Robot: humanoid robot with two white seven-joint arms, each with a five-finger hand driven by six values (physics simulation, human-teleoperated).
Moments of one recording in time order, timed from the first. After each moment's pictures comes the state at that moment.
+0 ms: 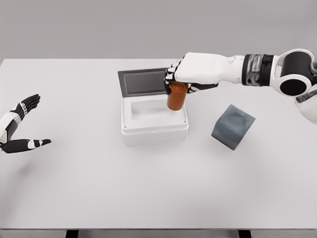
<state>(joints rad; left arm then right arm) 0.08 0.84 -0.27 -1.40 0.42 -0.61 -0.09 -0.93 -0.65 0.81 -1.59 0.32 -0.45 0.61</state>
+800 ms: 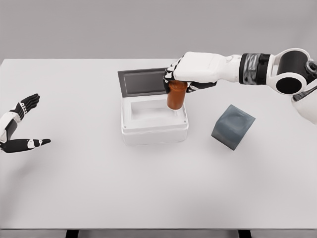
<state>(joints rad) 0.08 0.84 -0.27 -1.40 0.43 -0.61 -0.09 -0.94 -0.63 0.82 -1.56 0.33 -0.45 0.61</state>
